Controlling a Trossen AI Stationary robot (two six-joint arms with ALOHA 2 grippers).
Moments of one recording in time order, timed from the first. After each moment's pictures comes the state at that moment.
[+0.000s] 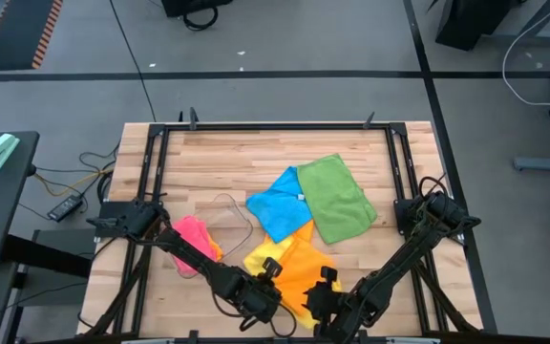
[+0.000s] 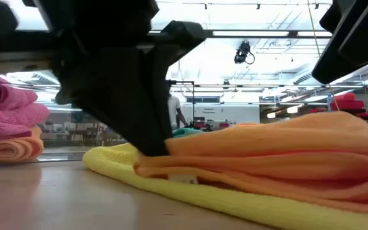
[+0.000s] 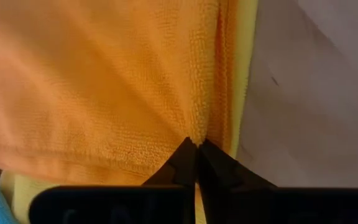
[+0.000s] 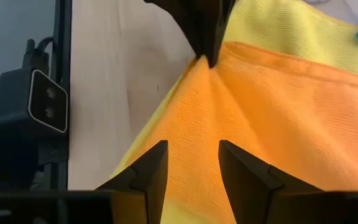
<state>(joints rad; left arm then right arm) -0.60 2.14 1.52 -0.52 -0.38 0.17 0.81 1.98 1.32 -0.42 0.61 0.87</state>
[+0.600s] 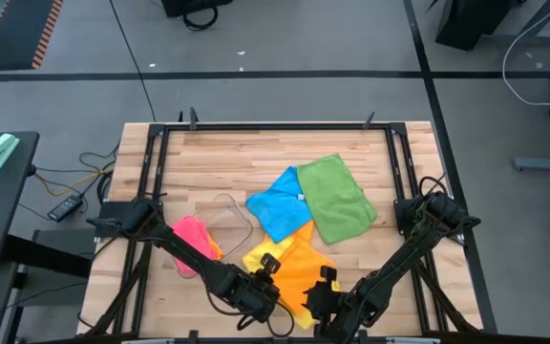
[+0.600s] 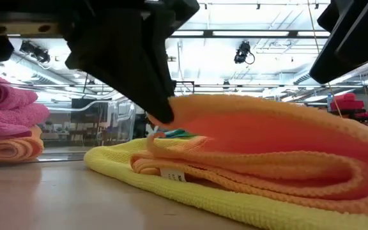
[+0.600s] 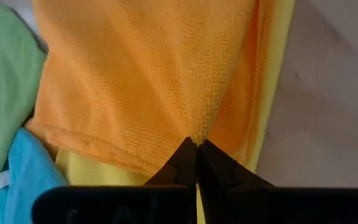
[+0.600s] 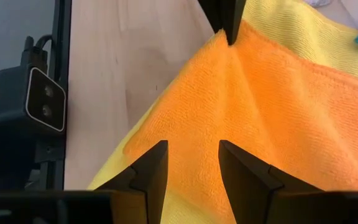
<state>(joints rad) -0.60 2.08 1.52 -0.57 -0.46 0.17 0.81 1.98 1.32 -0.42 0.61 0.85</state>
